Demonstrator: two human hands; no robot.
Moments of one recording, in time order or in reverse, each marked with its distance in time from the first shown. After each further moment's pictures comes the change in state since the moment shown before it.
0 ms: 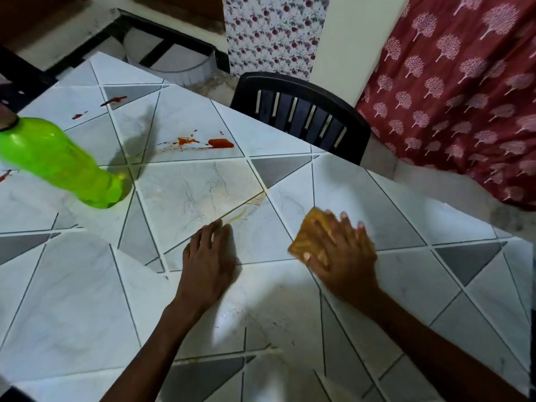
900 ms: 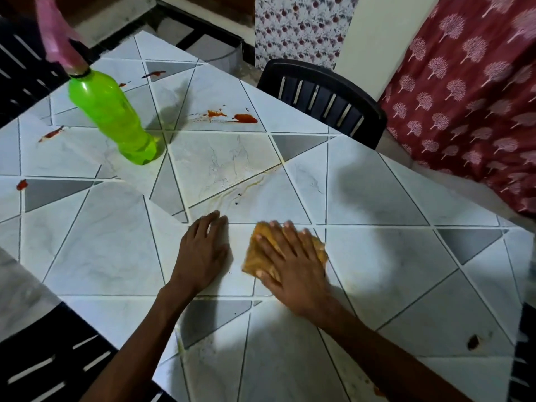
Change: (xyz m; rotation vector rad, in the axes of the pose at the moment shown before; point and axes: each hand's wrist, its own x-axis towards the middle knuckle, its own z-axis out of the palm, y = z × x) left_hand -0.075 -0.032 0.006 0.008 -0.015 -0.015; right_hand -0.074 -0.105 -0.005 0.086 -0.121 -0.347
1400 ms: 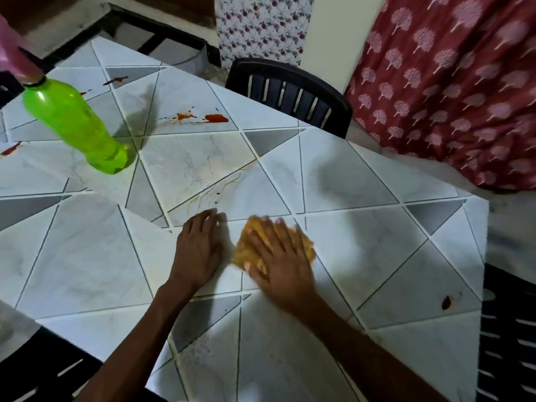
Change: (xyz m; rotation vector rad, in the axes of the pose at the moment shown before) left_hand 0.010 0.020 -0.003 -0.058 0.020 0.116; right_hand -0.015 -0.015 0.005 0.051 0.045 0.186
